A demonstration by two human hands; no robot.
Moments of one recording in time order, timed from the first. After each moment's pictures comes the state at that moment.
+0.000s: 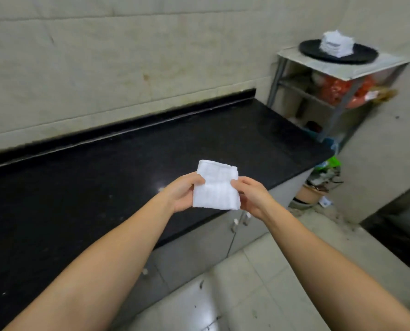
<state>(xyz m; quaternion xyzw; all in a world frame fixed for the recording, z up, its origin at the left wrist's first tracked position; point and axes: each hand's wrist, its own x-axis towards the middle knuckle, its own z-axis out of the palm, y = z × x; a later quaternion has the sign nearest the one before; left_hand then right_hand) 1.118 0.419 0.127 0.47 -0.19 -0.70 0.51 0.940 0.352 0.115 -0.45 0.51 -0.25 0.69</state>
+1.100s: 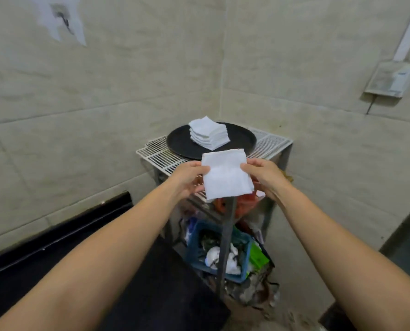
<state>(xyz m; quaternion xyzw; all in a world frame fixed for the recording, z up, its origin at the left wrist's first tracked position) 0.815 -0.242 0.258 0.52 -0.36 -0.59 0.50 0.622 -0.265 0.258 -0.55 0.51 -0.45 0.49</state>
